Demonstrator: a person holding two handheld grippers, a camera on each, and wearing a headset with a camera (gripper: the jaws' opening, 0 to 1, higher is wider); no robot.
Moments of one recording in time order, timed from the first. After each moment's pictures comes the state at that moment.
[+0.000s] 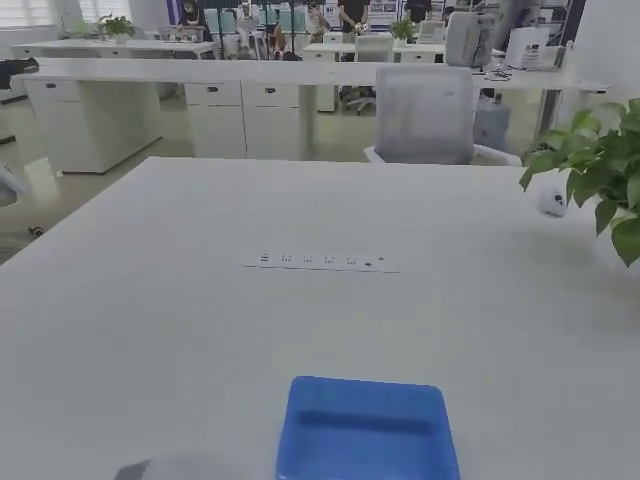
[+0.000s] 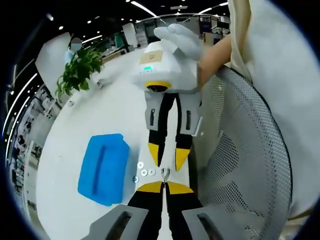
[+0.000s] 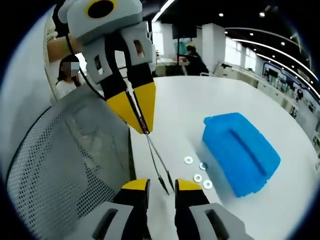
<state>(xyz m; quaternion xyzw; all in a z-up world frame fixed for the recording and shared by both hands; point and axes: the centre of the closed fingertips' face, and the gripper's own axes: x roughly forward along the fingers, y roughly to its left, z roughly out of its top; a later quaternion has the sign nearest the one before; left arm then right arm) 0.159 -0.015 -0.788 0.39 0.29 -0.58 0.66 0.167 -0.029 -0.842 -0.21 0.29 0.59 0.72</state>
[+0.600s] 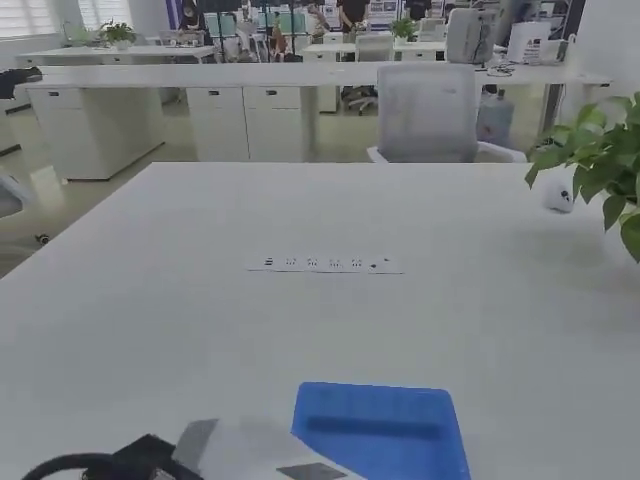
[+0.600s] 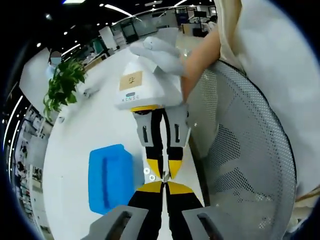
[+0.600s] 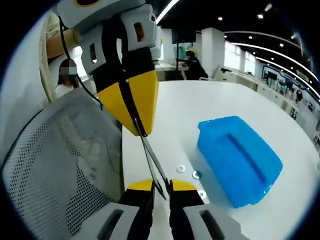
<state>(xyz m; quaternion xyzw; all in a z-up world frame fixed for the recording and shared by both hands) 0.178 -0.024 -0.779 0.44 0.26 -0.61 0.60 0.190 -0.019 -0.845 -0.19 0.27 0.60 0.73</state>
